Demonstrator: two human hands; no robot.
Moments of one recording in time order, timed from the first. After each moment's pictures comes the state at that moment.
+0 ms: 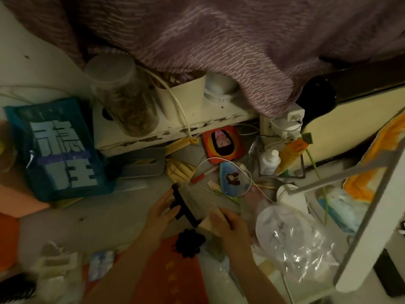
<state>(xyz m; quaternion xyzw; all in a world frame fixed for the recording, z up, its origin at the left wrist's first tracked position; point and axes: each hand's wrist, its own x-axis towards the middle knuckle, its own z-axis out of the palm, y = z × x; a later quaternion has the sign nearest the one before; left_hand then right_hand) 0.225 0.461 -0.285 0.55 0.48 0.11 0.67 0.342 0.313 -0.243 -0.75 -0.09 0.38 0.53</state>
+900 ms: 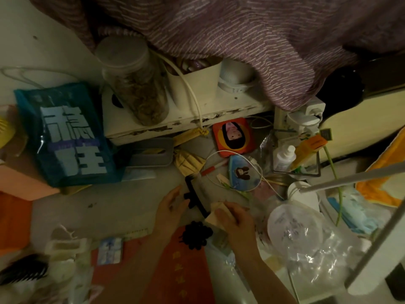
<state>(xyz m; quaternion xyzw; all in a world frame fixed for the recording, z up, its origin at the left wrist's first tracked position) 0.227 0.448 -0.296 0.61 0.52 0.13 0.58 0.339 0.320 -0.245 -0.74 -0.14 0.36 0.55</state>
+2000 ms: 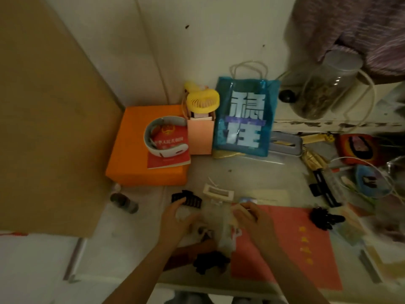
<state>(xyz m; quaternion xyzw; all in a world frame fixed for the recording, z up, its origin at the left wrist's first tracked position) -0.173 0.488 -0.232 0.58 0.62 0.21 0.49 0.026 0.405 -0.207 -0.71 -0.32 0.43 0.45</state>
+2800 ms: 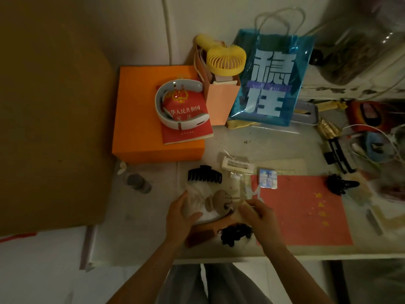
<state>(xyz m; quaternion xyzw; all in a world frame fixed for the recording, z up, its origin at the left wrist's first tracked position) -0.255 0.488 -0.294 0.56 0.61 0.13 0.55 -0.069 0.396 -0.235 -0.78 -0.25 0.42 0.38</state>
